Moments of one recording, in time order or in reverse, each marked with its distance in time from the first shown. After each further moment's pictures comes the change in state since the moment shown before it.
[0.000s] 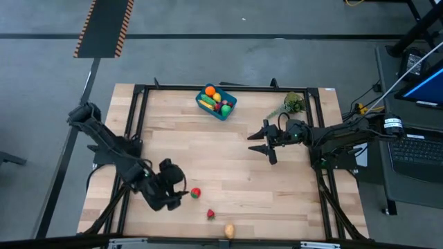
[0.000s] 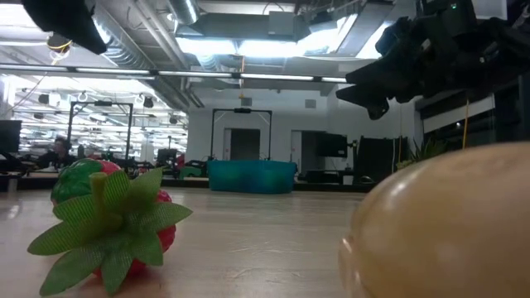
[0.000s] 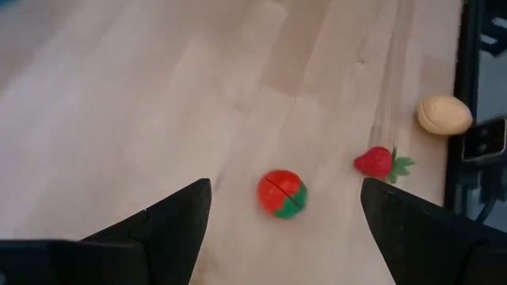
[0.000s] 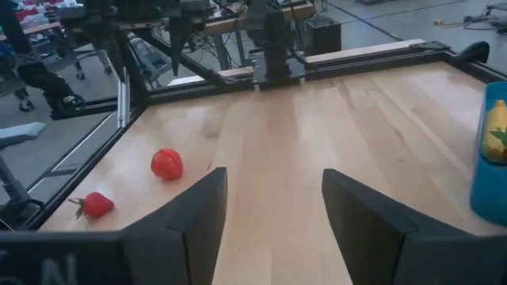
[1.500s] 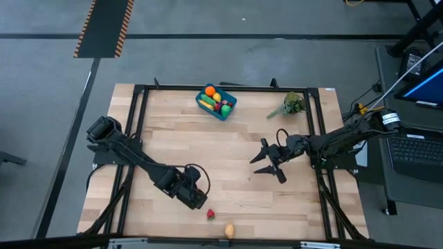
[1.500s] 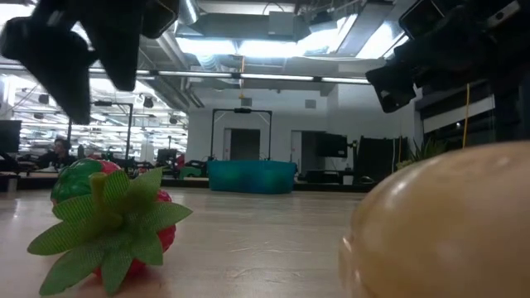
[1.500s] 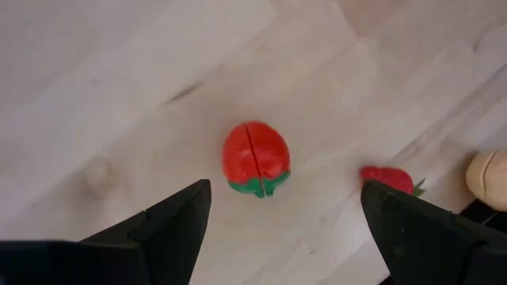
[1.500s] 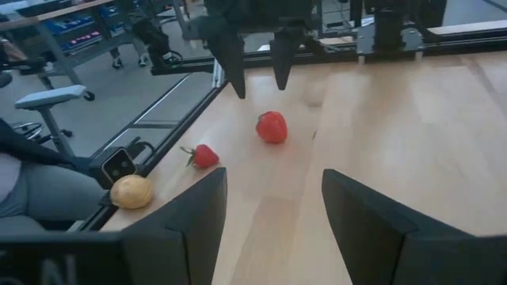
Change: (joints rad) left arm 0.181 0.337 0.226 -0.103 0.374 -0.490; right arm 0.274 0.000 0.000 -0.044 0.002 0.002
